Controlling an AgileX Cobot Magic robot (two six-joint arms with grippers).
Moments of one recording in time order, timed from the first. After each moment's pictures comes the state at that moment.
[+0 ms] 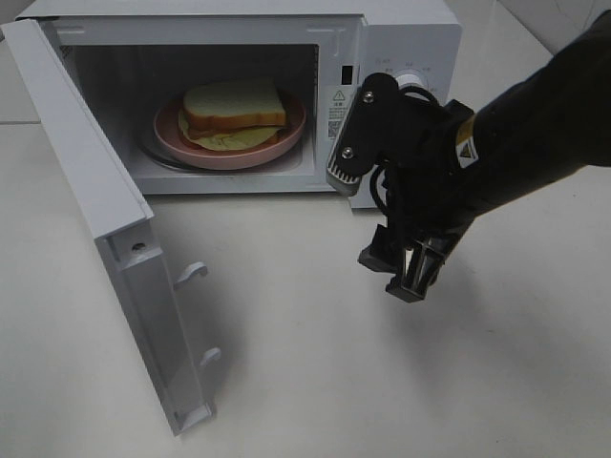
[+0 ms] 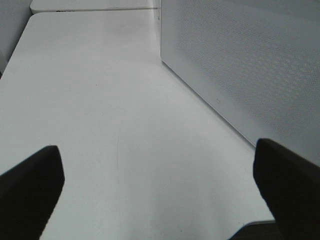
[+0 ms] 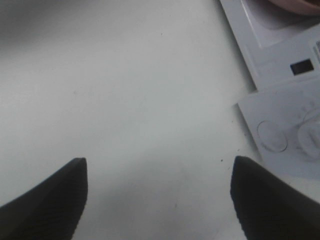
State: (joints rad) left arm 0.01 0.00 -0.52 -0.09 1.09 0.07; right arm 0.64 1.49 -0.83 -0.16 0.33 -0.46
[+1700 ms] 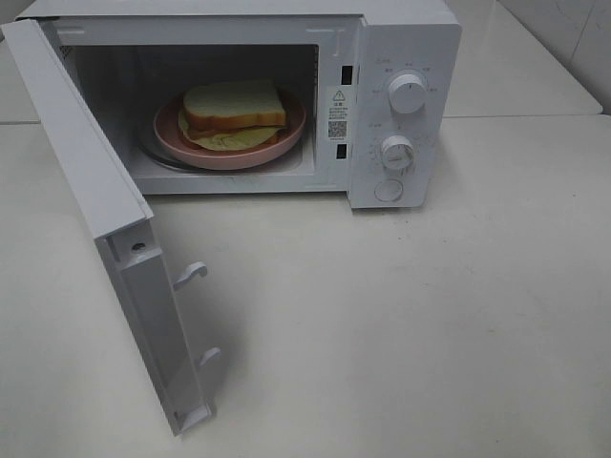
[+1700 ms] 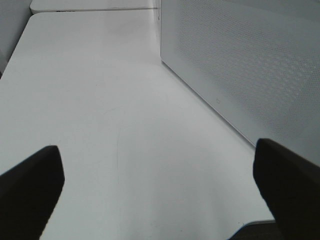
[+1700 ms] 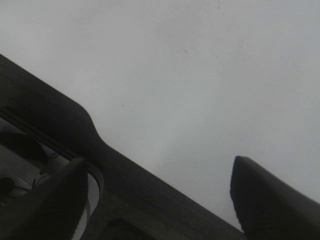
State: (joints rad) left arm 0.01 0.00 -0.52 -0.09 1.09 0.07; right arm 0.64 0.69 -0.72 -0.16 1.17 0.09
